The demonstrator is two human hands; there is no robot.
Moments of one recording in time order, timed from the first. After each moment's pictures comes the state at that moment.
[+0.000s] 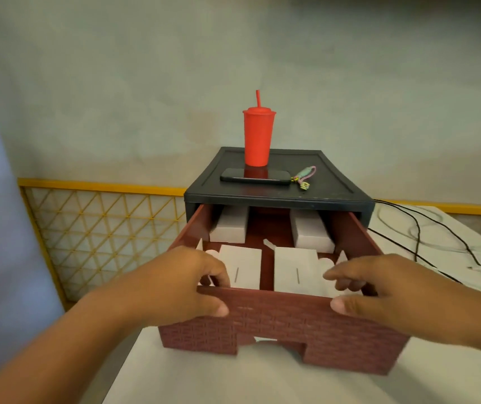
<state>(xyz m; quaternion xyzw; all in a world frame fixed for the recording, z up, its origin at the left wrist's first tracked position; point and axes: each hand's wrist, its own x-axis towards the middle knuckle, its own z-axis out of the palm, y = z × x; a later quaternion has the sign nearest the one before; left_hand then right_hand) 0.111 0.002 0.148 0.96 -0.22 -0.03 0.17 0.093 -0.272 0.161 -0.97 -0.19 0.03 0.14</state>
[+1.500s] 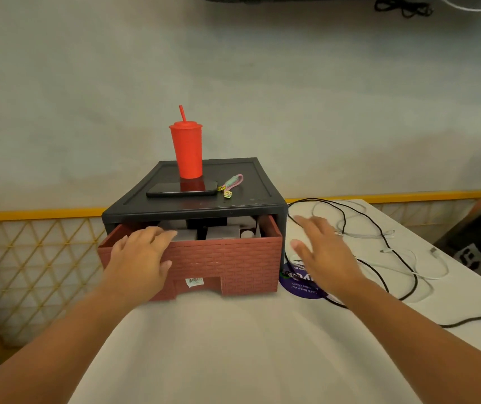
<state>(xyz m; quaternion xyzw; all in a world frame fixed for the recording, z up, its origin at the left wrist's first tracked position) 0.189 -0.063 0.109 0.97 -0.10 0.22 0.02 0.165 -0.363 0.103 -0.94 -0.05 -0.25 0.22</state>
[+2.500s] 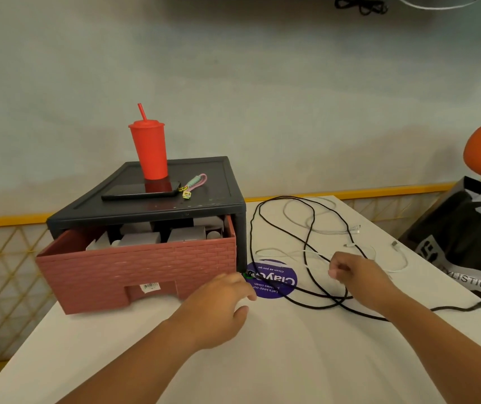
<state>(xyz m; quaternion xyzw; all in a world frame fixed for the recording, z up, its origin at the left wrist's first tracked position) 0.153 -0.215 0.074 0.92 -0.36 0.05 0.16 0.147 -0.492 0.062 -0.94 0.06 -0.11 0.32</state>
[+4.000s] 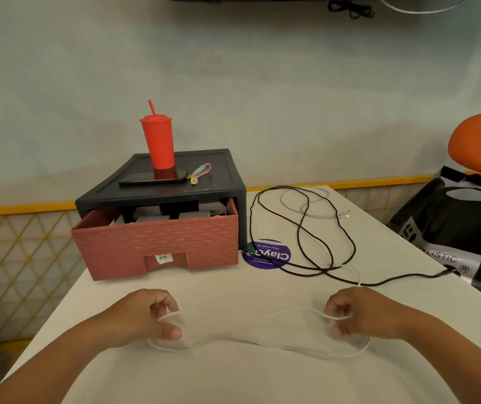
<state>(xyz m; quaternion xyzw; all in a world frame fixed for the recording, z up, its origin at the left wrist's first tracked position) 0.113 -0.087 0.055 0.91 -0.17 -0.13 0.34 0.045 -0.479 0.049 -0.95 -0.07 0.10 0.27</state>
